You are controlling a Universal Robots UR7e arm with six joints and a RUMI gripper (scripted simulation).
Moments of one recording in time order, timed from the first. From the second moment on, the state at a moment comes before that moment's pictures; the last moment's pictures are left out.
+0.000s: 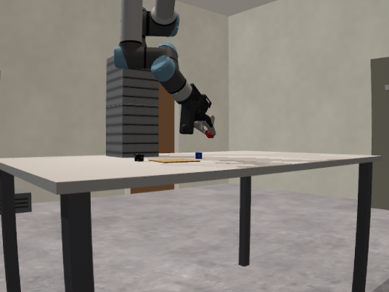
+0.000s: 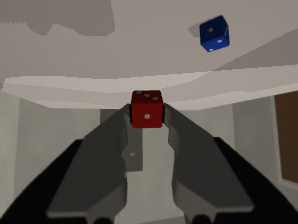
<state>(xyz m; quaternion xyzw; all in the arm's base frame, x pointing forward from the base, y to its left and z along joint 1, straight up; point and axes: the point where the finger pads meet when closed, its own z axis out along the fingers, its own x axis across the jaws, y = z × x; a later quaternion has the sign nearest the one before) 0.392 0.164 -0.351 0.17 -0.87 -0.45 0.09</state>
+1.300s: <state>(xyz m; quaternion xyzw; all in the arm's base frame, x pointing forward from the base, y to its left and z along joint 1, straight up) 0.392 0.164 -0.422 0.17 -0.87 -0.45 0.09</state>
